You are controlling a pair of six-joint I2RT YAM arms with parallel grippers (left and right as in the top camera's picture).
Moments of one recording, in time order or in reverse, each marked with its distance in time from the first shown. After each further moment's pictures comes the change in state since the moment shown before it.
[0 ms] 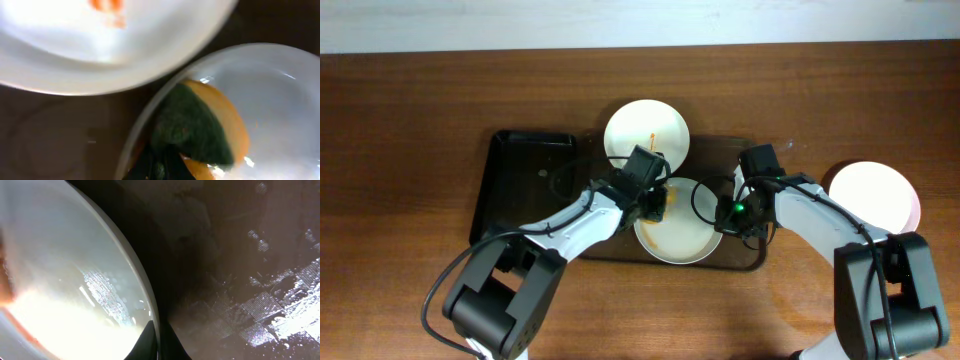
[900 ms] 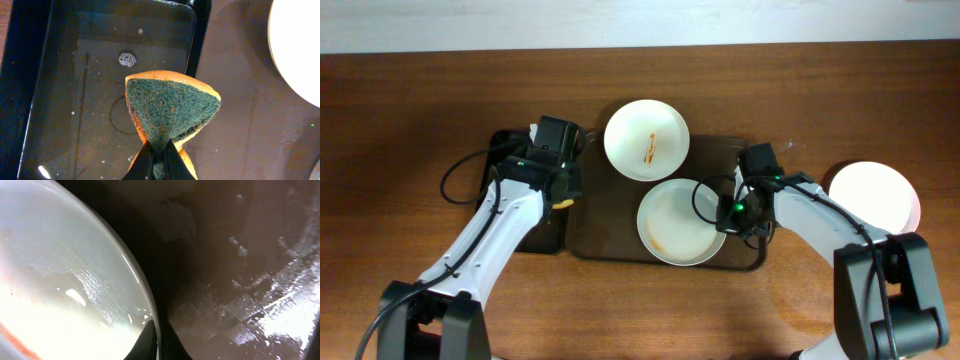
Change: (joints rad) left arm 0.325 -0.277 0.045 -0.424 -0.220 -0.001; right arm 0.008 -0.003 0.009 -0.009 0.056 -0.005
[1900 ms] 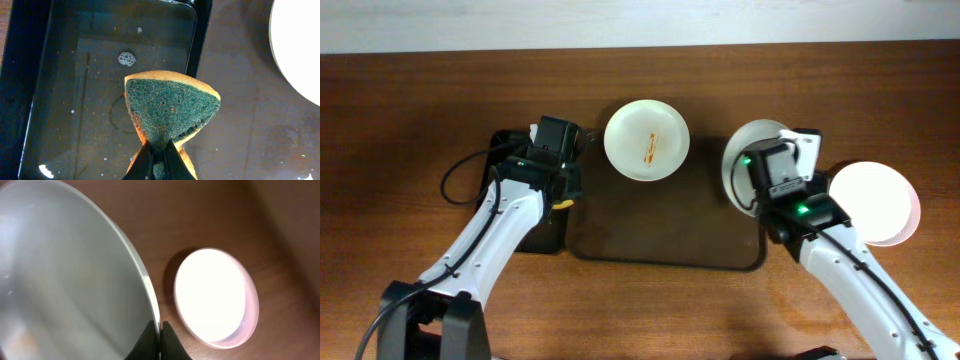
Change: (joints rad) left arm 0.000 0.000 0.000 -0.004 -0.001 0.000; right arm 0.058 -0.405 0.003 0.019 0.900 -0.063
